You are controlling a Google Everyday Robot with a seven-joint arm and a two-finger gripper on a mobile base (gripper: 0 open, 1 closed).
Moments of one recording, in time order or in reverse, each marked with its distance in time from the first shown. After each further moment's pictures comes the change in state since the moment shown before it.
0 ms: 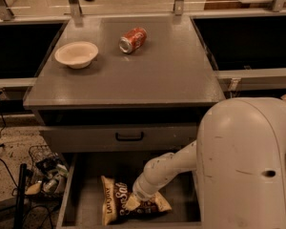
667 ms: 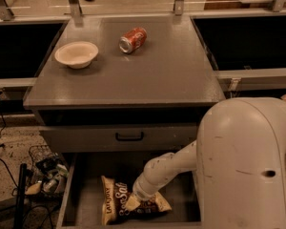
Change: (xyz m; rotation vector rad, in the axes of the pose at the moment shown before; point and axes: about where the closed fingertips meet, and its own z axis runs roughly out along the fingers) arm 0.000 0.000 0.000 0.000 0.000 0.000
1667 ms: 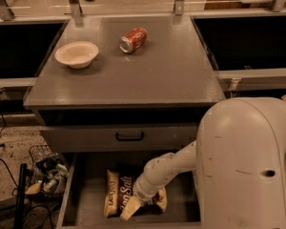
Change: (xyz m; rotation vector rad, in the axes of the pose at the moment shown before) arm 0.000 0.000 0.000 0.000 0.000 0.000
